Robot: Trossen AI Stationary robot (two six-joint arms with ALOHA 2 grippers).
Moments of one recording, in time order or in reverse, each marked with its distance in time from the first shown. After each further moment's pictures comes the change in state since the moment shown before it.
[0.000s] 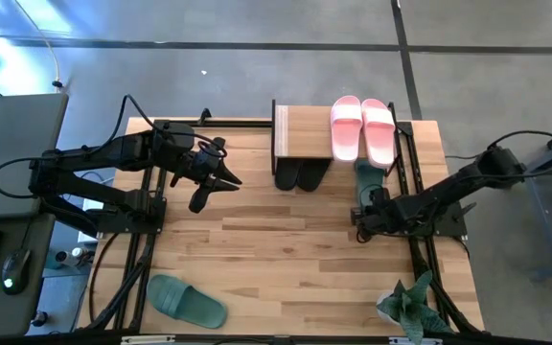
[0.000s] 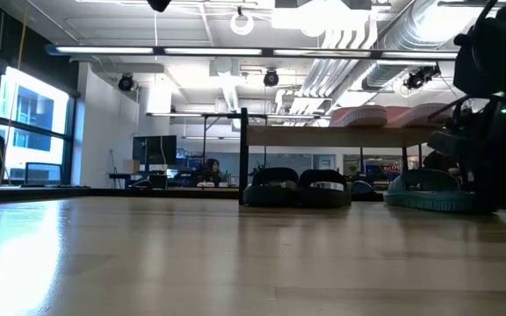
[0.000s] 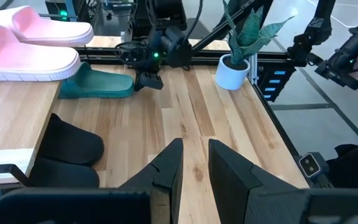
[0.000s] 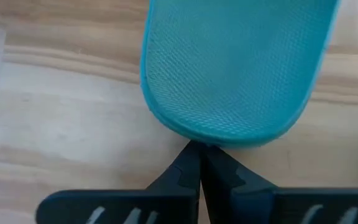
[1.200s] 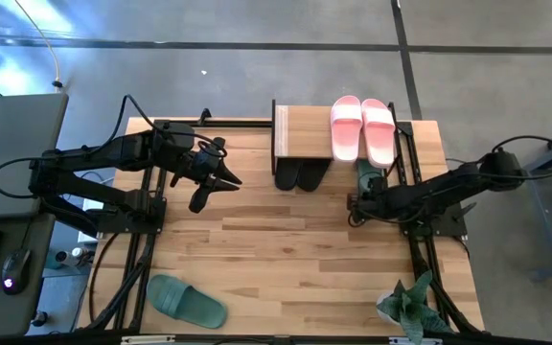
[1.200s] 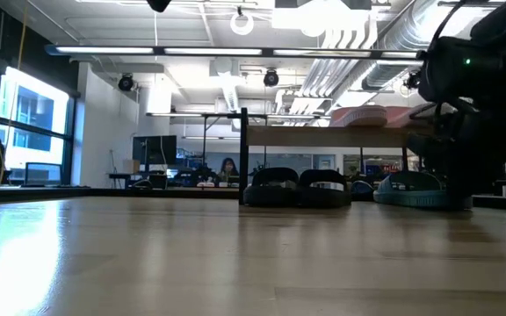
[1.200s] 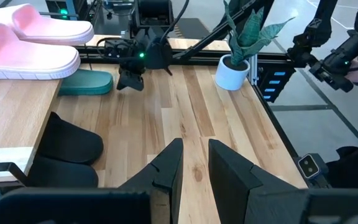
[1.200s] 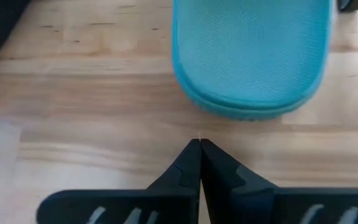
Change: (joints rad) left arm 0.000 0.000 0.000 0.000 0.000 -0.010; right arm -0.199 0.004 0.008 0.053 0.103 -0.117
